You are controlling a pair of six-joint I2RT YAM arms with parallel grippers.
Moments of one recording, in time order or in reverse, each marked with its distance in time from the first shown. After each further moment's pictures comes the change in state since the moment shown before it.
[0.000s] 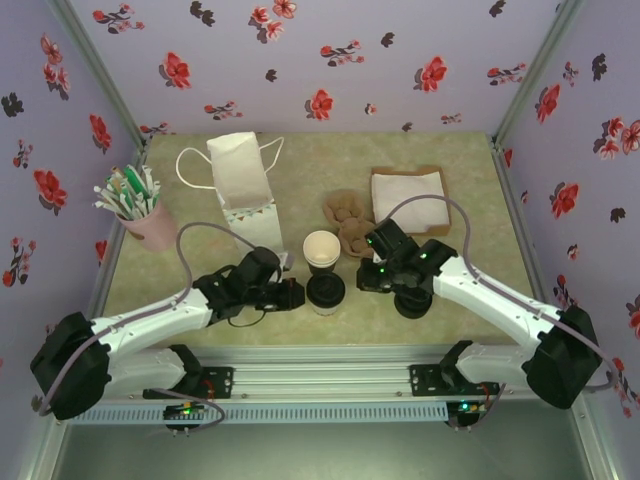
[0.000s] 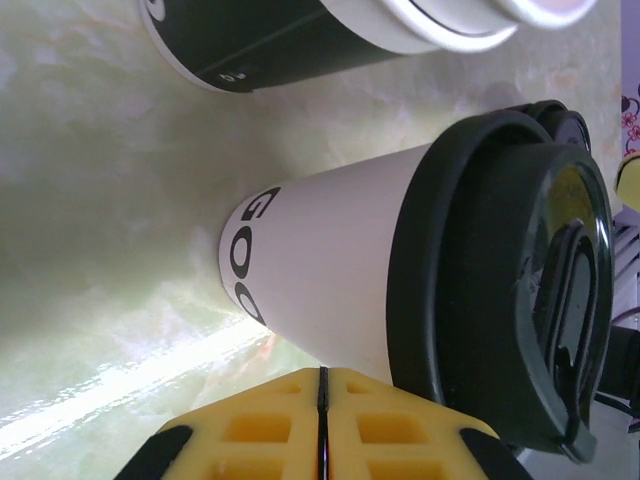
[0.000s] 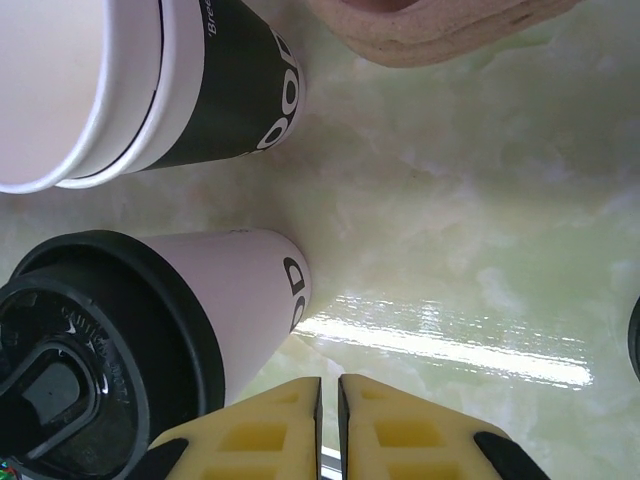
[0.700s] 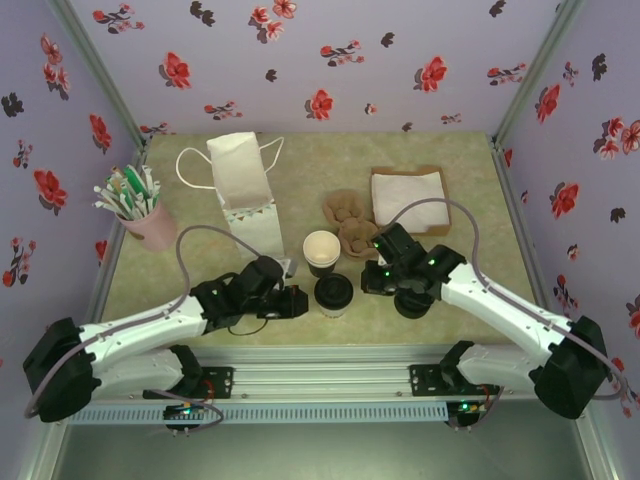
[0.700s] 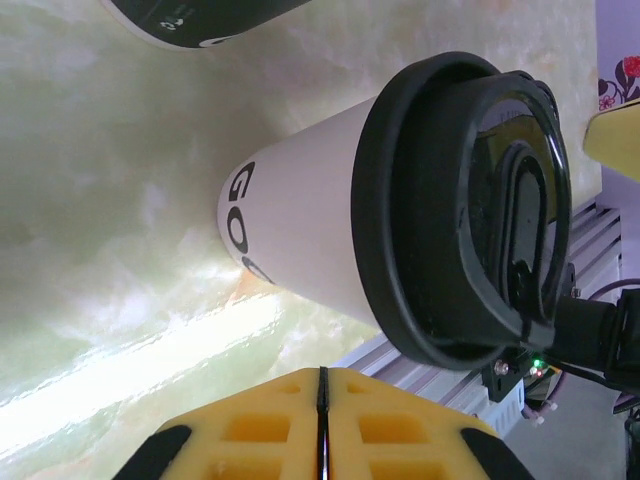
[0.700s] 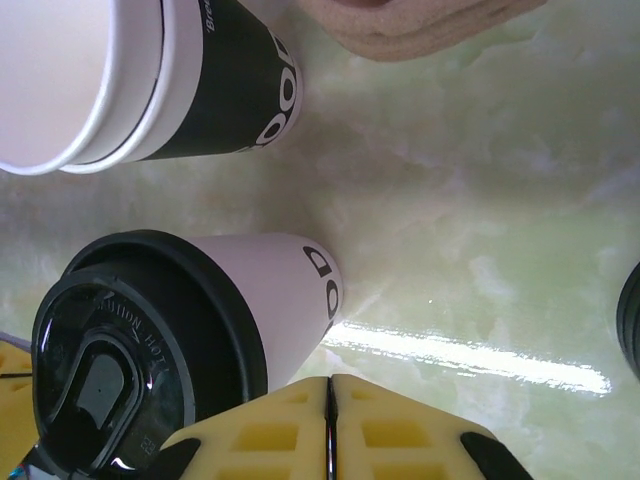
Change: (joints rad) left arm -0.087 -0.074 0.006 -0.053 -0.061 -0.059; right arm 0.000 -0.066 -0.040 0.003 -0.002 0.019
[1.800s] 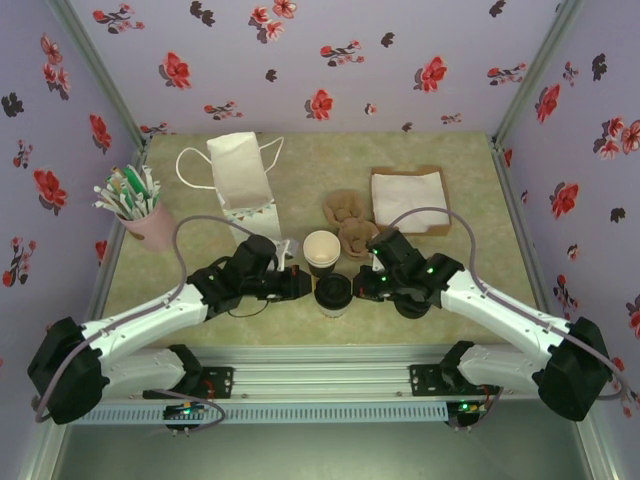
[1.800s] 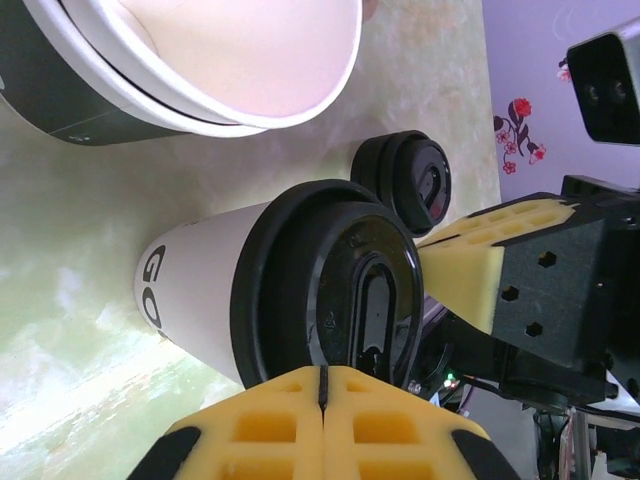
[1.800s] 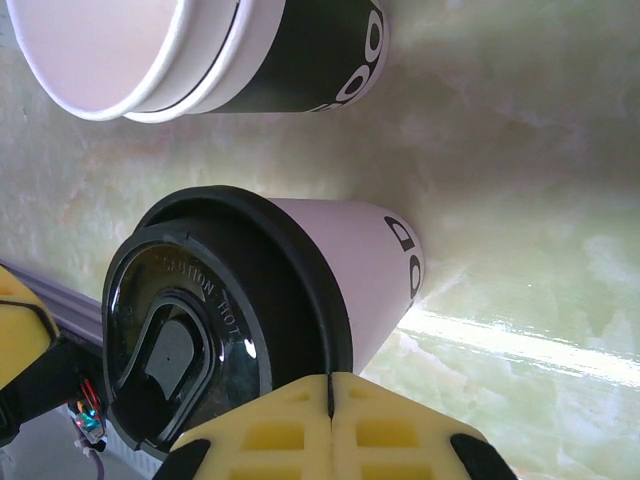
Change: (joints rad) left arm 0.128 0.052 0.069 0.091 0.170 0.023; right arm 0.034 -0.019 -0.075 0.139 -0.116 0.061
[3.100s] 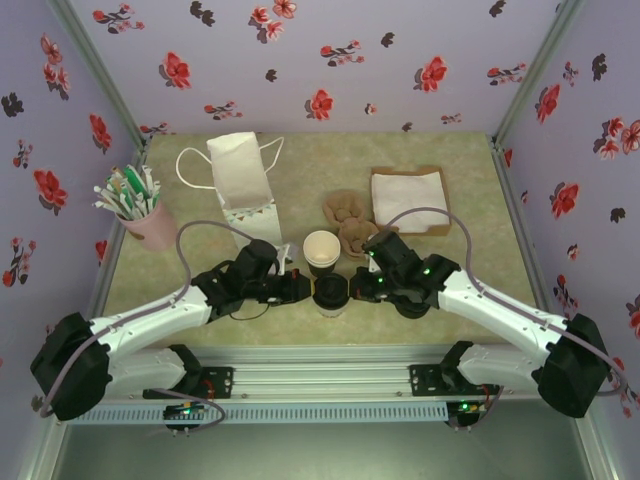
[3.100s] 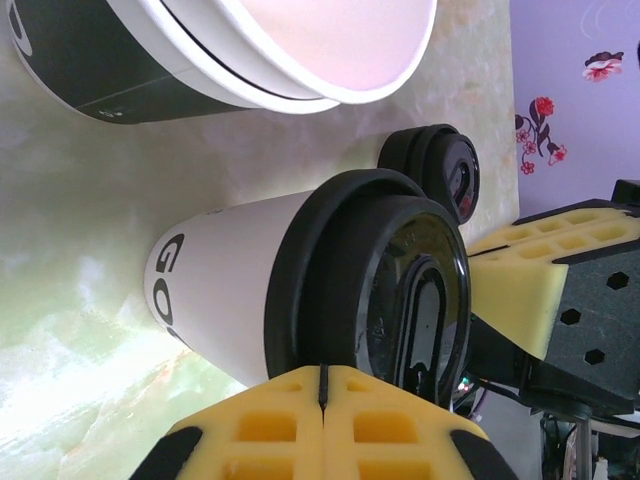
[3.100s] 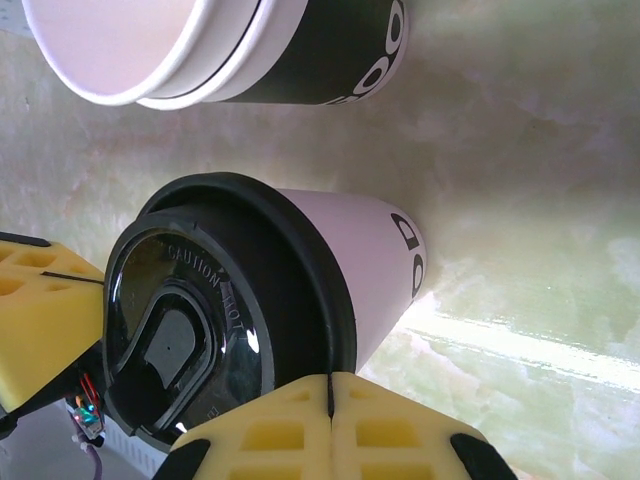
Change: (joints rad) left arm -0.007 0.019 -0.054 0.057 -0.001 -0.023; right arm 0.032 0.014 0.001 0.017 0.008 0.007
